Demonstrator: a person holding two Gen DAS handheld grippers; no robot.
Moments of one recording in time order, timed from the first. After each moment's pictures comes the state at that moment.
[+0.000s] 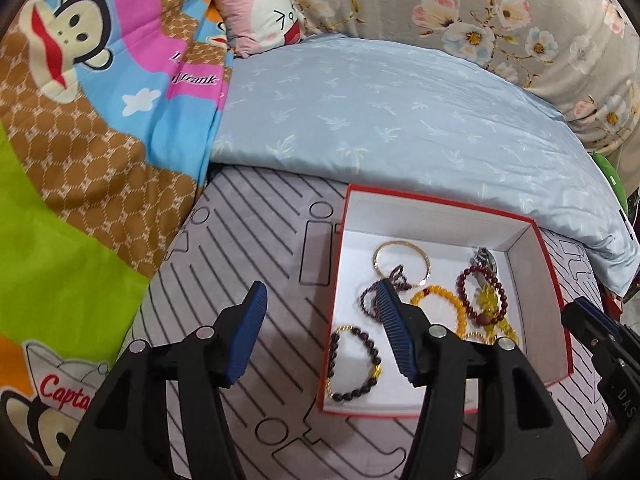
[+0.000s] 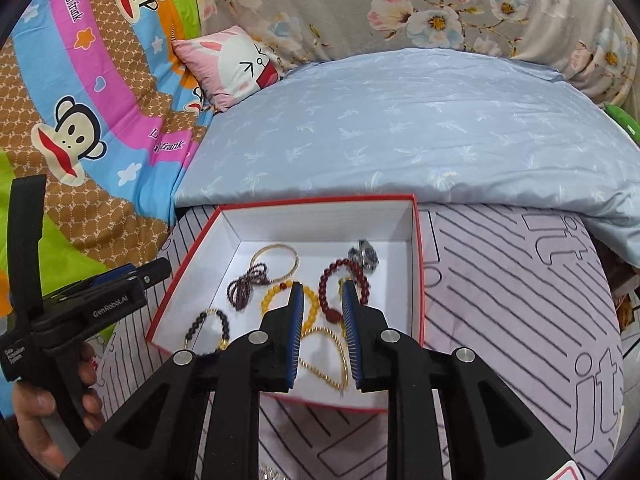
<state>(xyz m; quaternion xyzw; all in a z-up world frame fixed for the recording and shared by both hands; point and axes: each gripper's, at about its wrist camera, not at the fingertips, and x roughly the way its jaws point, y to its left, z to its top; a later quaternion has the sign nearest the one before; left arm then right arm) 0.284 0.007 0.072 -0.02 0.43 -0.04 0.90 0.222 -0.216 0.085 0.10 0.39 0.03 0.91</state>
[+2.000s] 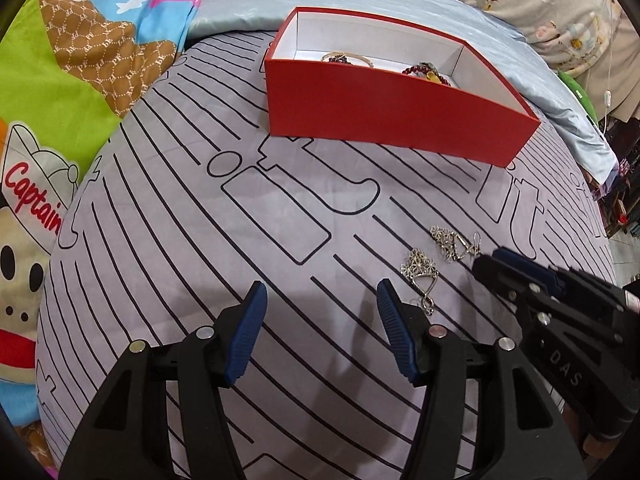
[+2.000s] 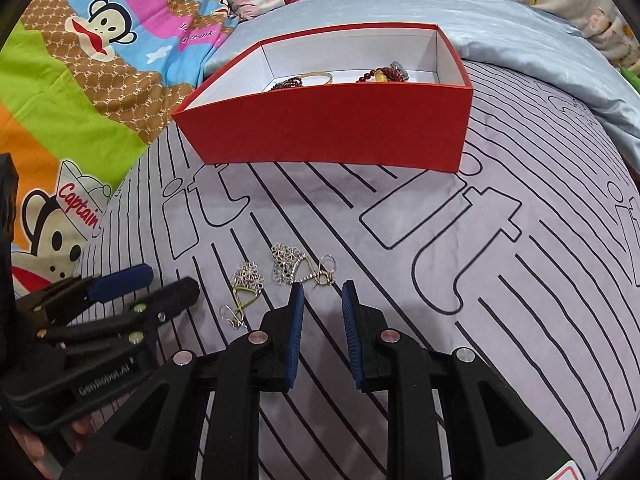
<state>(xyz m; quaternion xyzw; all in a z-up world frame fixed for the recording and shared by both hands) 0.127 -0.007 -0.003 0.00 0.52 -0.10 0.85 0.109 -0.176 -0.004 0.07 0.49 0.07 0.87</state>
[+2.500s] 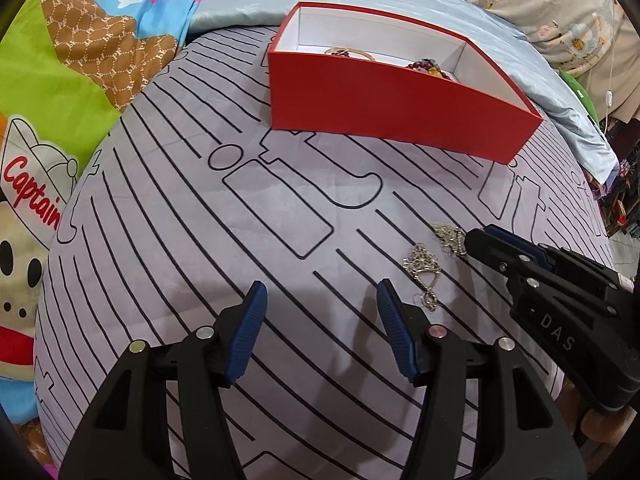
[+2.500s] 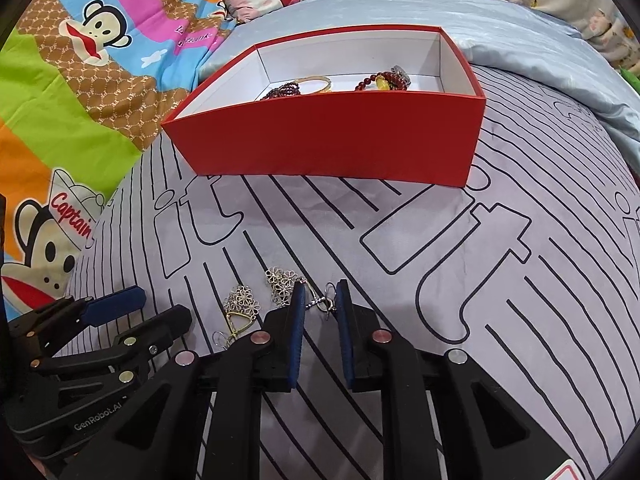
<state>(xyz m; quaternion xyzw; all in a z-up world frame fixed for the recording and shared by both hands) 0.127 -0.005 -0.006 0.00 0.52 -0.11 0.84 0.120 -0.178 -0.007 0.07 0.49 0.06 0.87</state>
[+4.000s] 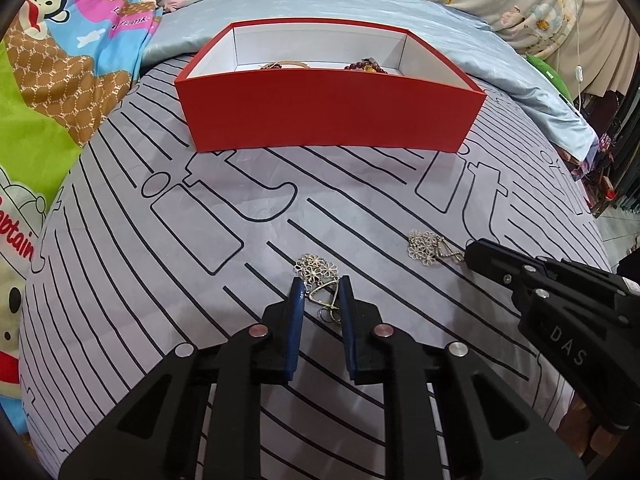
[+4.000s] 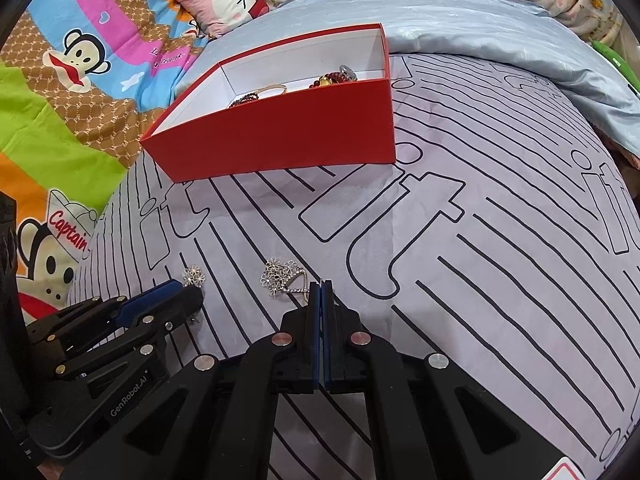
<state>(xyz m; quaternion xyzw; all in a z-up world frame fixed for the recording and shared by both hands) 0.116 -0.049 -0.007 0.03 0.49 -0.15 0.86 0.094 -0.210 -0.001 0.10 0.48 0.03 0.87</state>
